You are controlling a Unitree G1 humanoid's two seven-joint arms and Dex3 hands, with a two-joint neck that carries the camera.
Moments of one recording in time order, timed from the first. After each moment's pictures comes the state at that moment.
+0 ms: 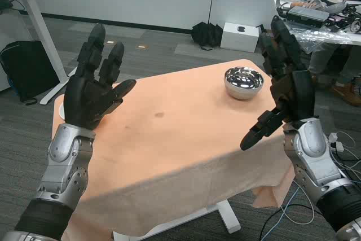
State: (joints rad) left arm -0.42 0.16 -0.01 0.22 -0.44 -0.51 -0.22; right arm -0.45 -0.57 0.26 0.27 0.55 -0.70 -0.13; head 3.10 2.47
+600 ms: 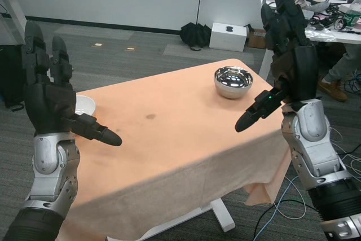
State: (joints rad) left arm -0.41 0.17 0.00 0.26 -0.33 -0.74 0.12; right arm -0.43 -0.48 0.01 0.03 0.38 -0.48 -0.11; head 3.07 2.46
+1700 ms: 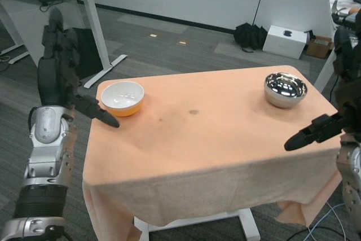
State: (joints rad) left arm -0.29 0.18 0.46 -0.01 -0.11 -0.27 0.01; right arm -0.42 -0.48 0.07 0.14 0.44 -0.53 -0.11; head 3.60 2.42
